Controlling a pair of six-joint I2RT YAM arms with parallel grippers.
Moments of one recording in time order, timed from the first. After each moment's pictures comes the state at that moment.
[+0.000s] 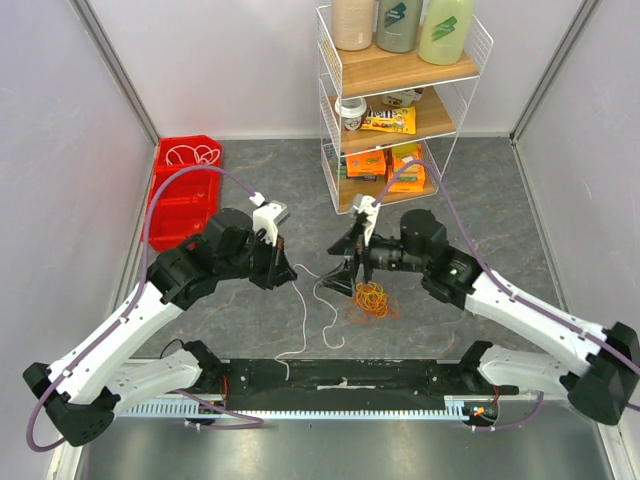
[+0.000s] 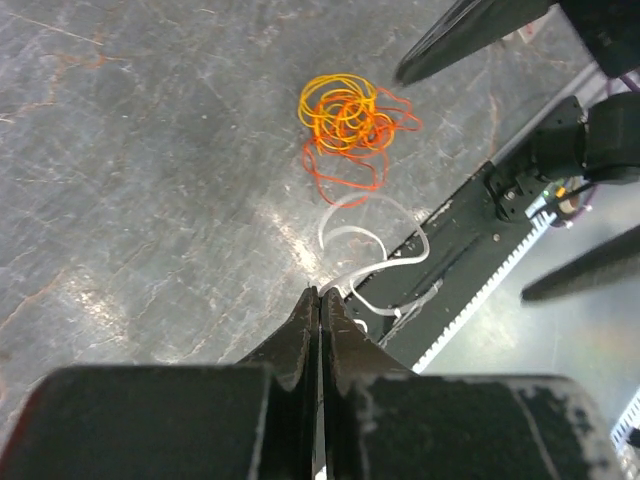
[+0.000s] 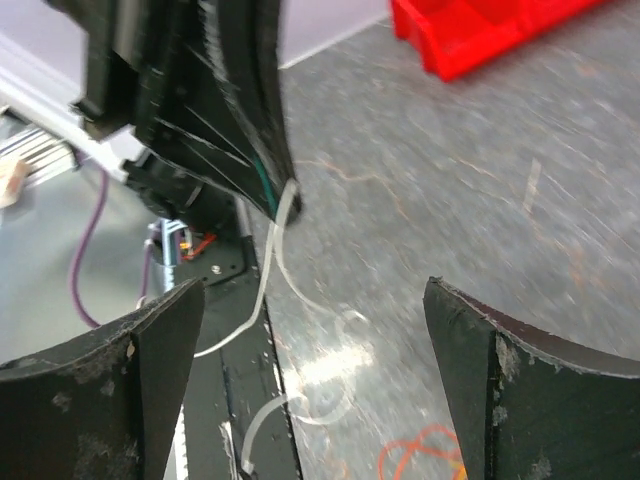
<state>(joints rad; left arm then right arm) -0.73 0.94 1.07 -0.80 0.21 -0.34 0.80 1.05 0.84 -0.02 -0.50 0.22</state>
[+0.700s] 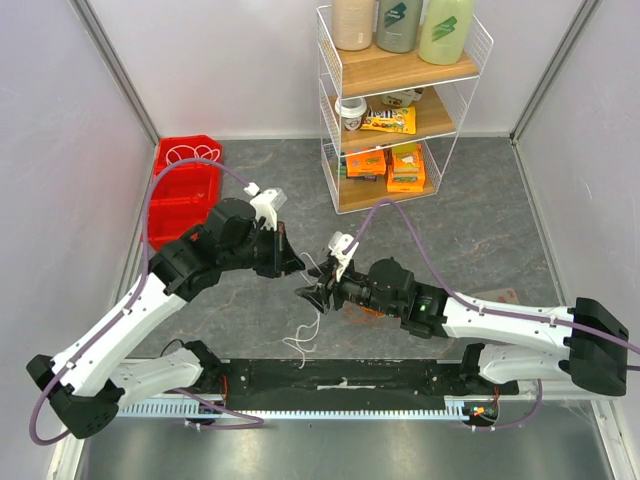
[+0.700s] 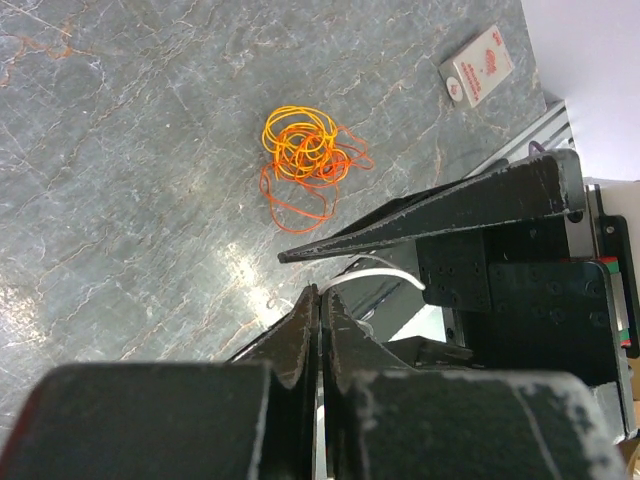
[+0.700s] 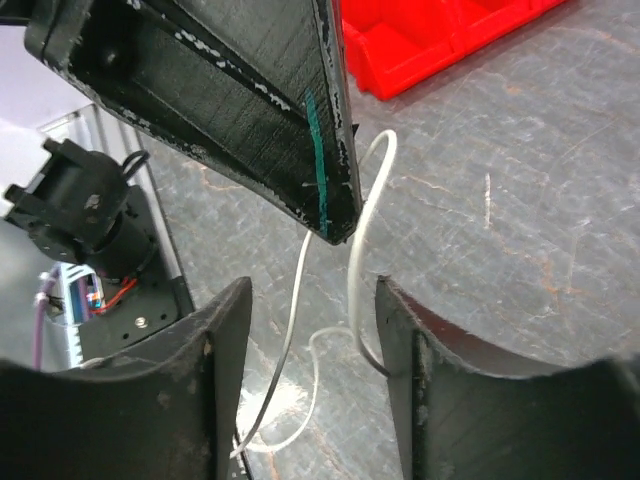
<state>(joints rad) -0.73 0.99 1.14 -0.78 0.22 -0.55 1.16 1.17 0.70 0.34 0.02 0.16</state>
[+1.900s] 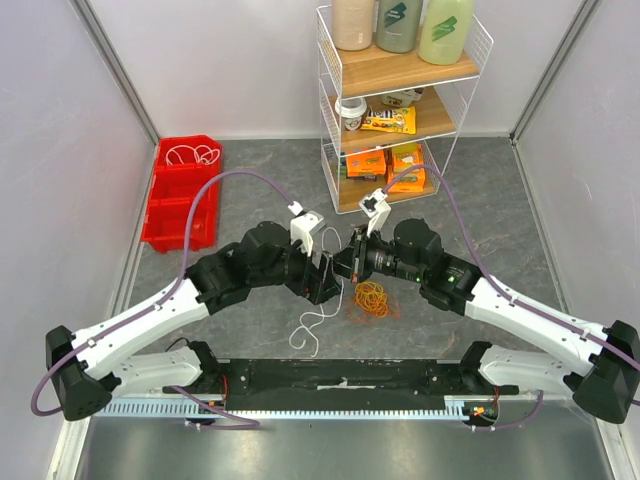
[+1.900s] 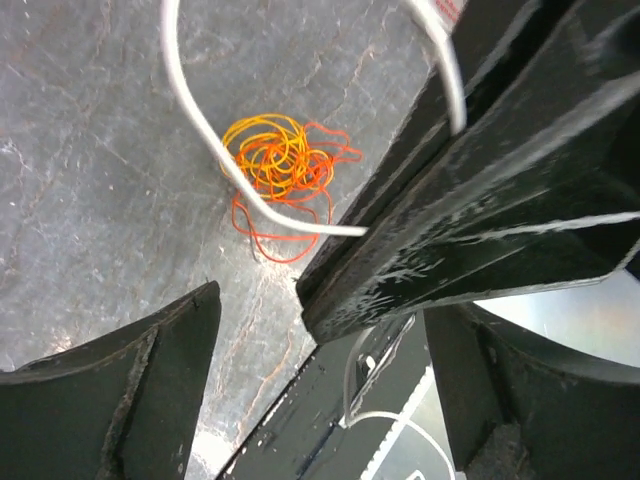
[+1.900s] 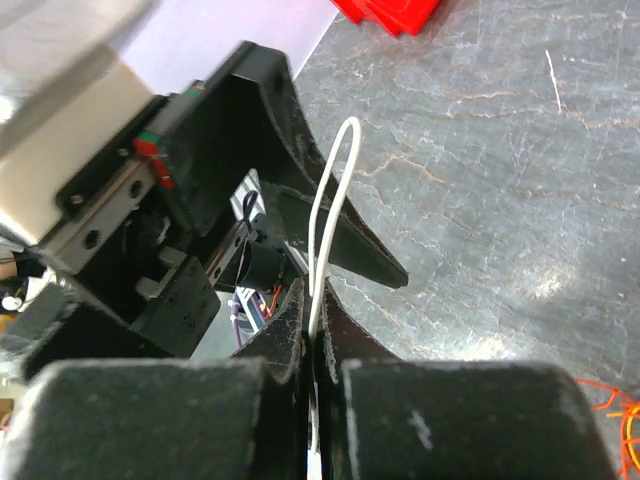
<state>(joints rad) -0.92 1.04 0.94 -0.46 0.20 -0.40 0.89 1.08 0.84 0.00 -0.26 0.69</state>
